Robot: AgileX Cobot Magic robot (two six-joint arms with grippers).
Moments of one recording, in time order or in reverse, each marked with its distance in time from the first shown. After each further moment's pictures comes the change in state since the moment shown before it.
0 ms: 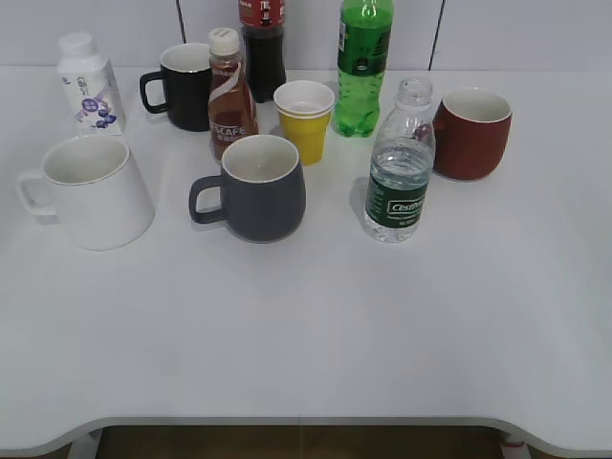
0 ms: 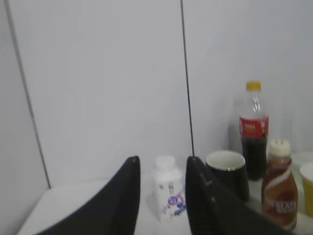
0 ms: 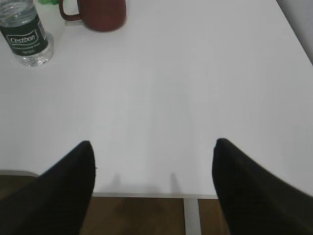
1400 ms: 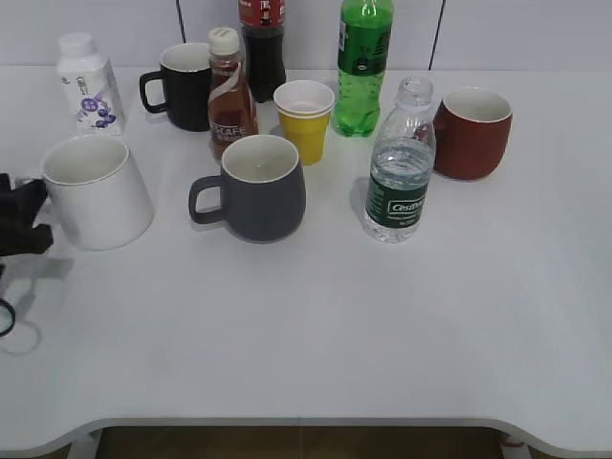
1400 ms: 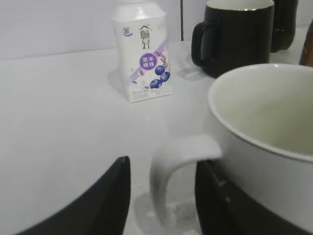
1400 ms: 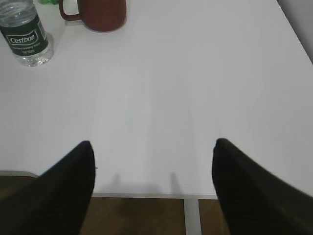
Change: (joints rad) left arm 0.033 1.239 0.060 -0.086 -1.001 0.117; right arm 0.000 0.000 0.000 0.001 0.000 0.000
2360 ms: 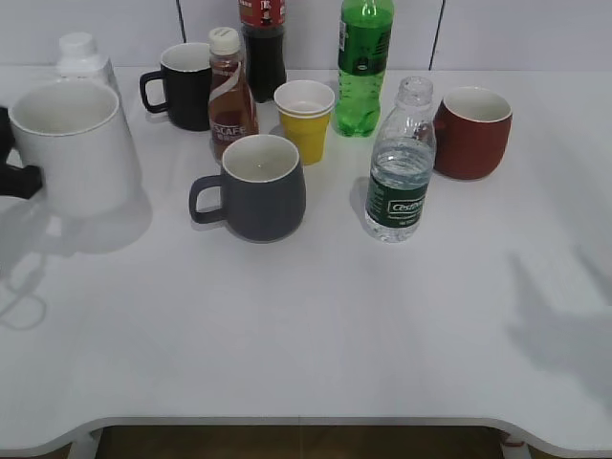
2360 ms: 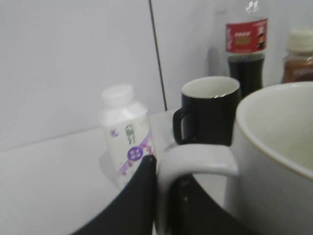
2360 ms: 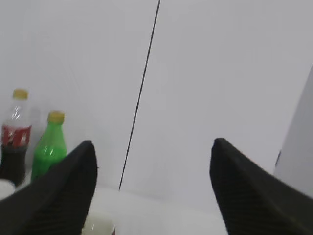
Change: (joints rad) left arm 0.002 -0.247 -0.069 0.130 0.123 0.020; right arm 0.003 0.445 -0.025 0.125 -1.095 -0.301
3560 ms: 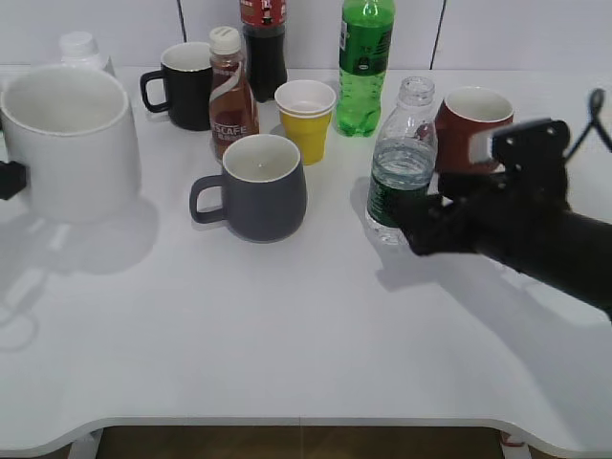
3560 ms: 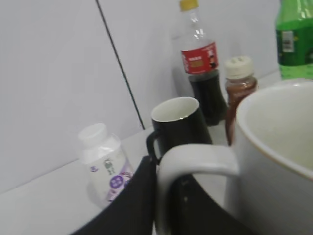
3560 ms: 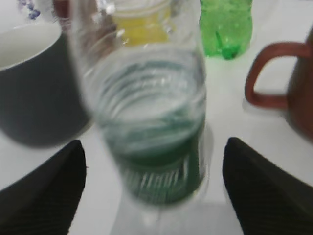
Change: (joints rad) left arm -0.051 -0.260 0.000 0.129 0.280 -0.012; right arm 0.237 1.353 0.032 -0.326 -0.885 0.493
